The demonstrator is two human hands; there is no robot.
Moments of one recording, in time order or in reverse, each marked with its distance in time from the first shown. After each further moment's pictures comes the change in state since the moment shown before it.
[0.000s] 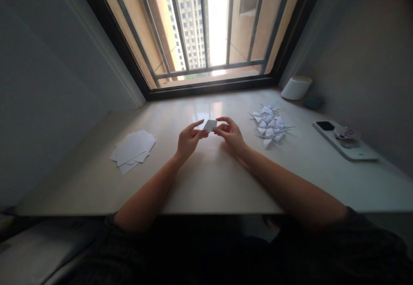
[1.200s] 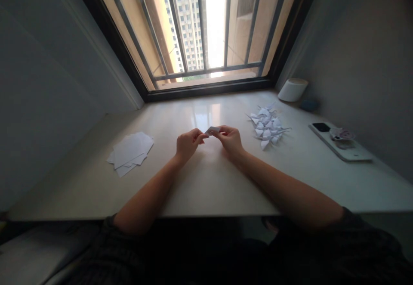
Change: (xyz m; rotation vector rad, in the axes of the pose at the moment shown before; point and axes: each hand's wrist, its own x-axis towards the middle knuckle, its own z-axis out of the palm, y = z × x) left_hand -0.001 0.009 -0.005 0.780 -0.042 0.129; right_hand -0.009 0.000 0.003 -0.263 0.117 -0.088
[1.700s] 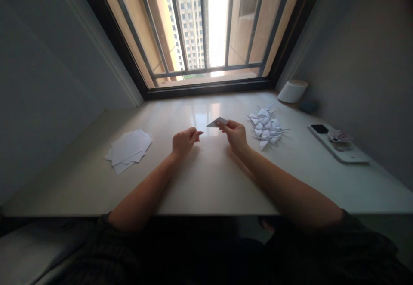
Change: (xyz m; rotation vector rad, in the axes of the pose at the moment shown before) left_hand 0.000 -0.004 -0.002 0.131 0.048 -0.008; right_hand 0.014 -0.005 -0.013 0.043 0.131 0.054
